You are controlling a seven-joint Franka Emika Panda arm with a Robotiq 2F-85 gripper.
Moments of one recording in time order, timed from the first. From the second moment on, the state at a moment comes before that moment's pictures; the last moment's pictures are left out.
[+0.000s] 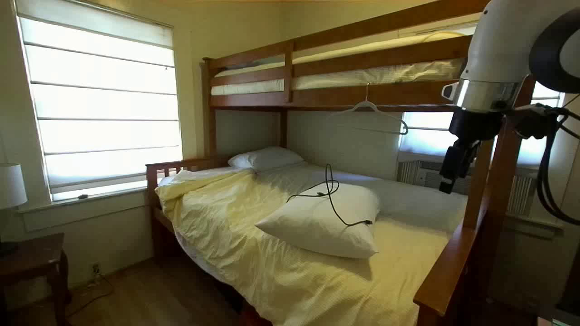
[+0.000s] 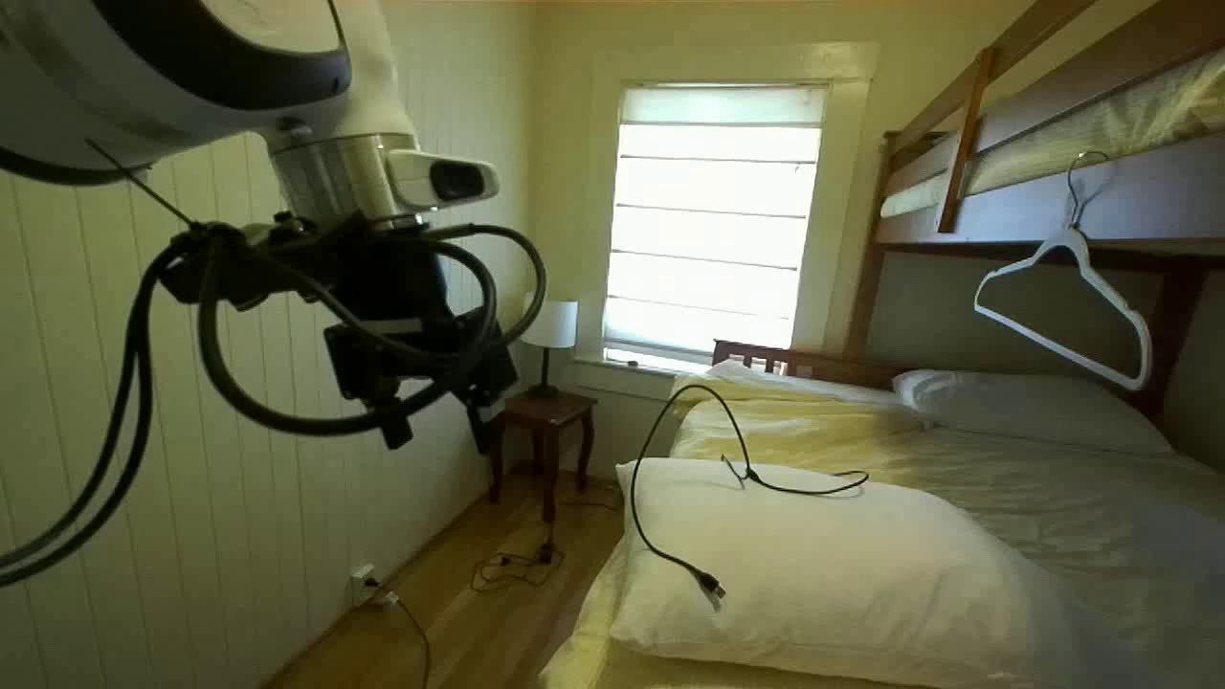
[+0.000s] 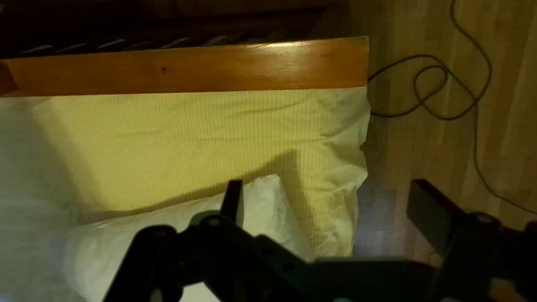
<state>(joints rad) -0.04 -1.03 0.14 -2.75 -0.14 1.90 0.14</state>
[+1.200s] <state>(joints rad) -0.12 -0.74 -0.06 -2.51 -0.15 1.97 0.09</state>
